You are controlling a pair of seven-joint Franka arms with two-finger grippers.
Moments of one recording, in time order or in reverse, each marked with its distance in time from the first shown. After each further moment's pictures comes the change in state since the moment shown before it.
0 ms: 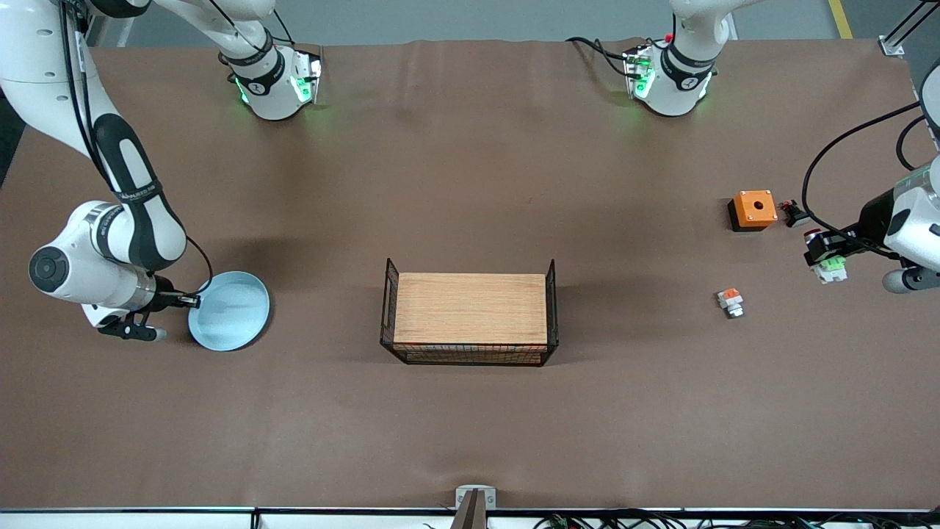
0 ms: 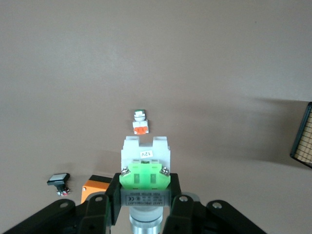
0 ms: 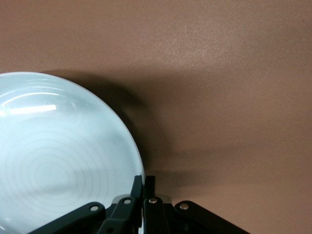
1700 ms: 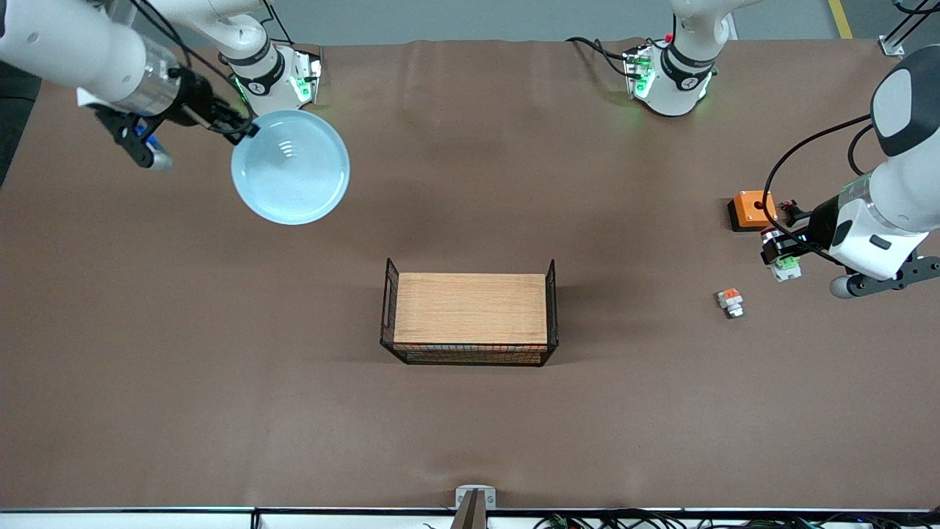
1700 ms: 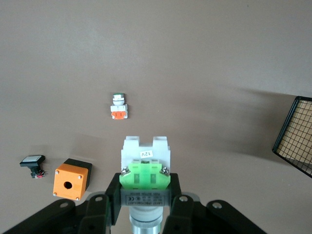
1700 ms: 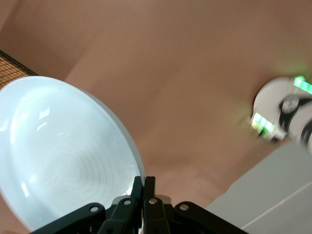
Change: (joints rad) left arm 0.000 0.032 -0.077 -0.009 0.000 -0.019 -0.135; right arm 0.440 -0.751 0.052 0.064 0.240 -0.924 1.292
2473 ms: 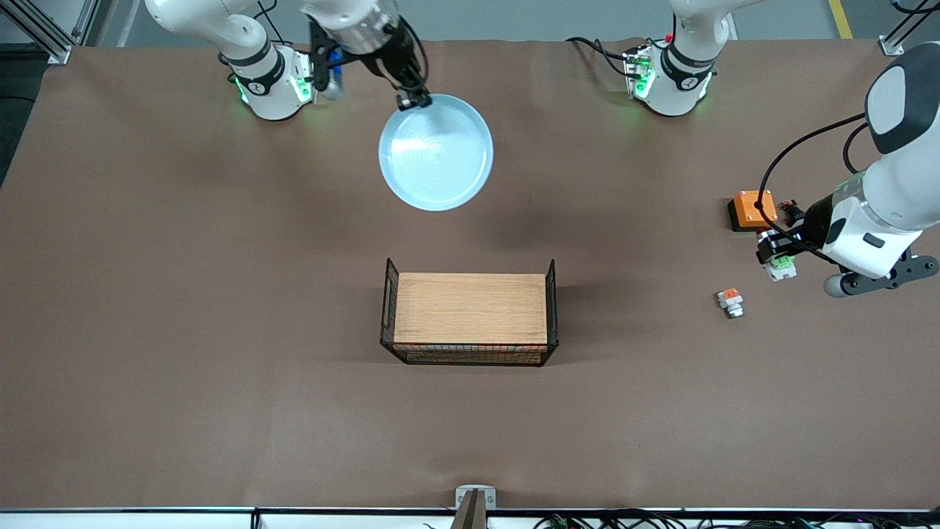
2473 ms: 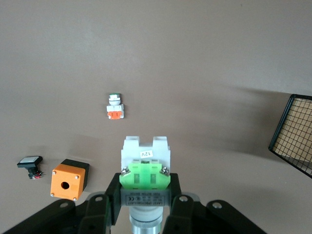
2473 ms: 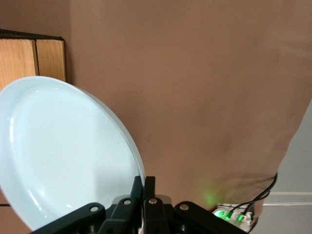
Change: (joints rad) left arm -0.002 -0.002 -0.016 0.003 0.000 0.000 -0.002; right arm 0.398 0.207 0.124 0.152 -0.027 0.390 1.030
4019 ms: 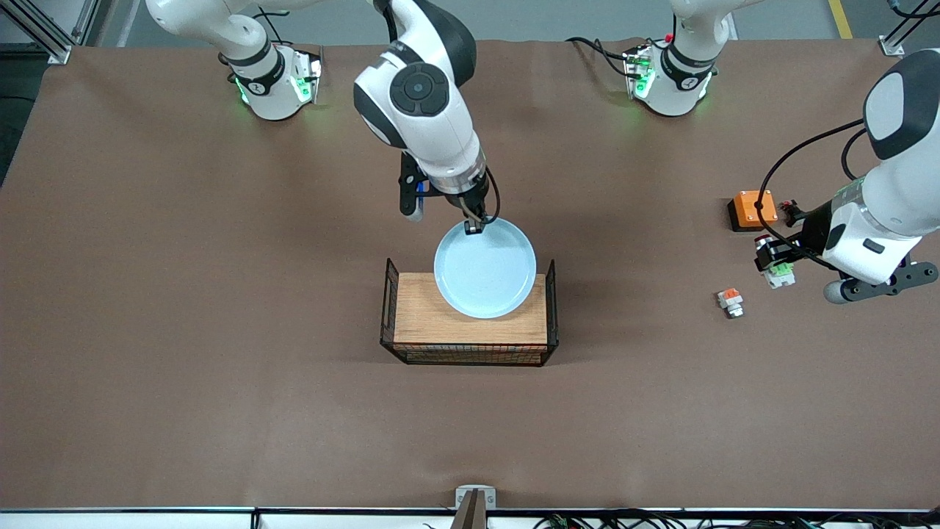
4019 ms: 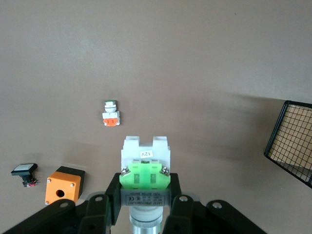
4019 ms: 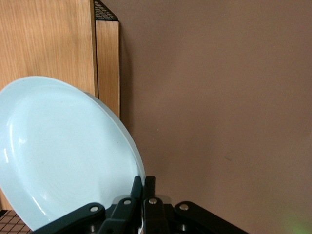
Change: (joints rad) left arm -0.001 0.018 0.000 0.009 0.000 0.030 0.000; right arm 0.031 0.480 -0.030 0.279 -0.189 0.228 0.057
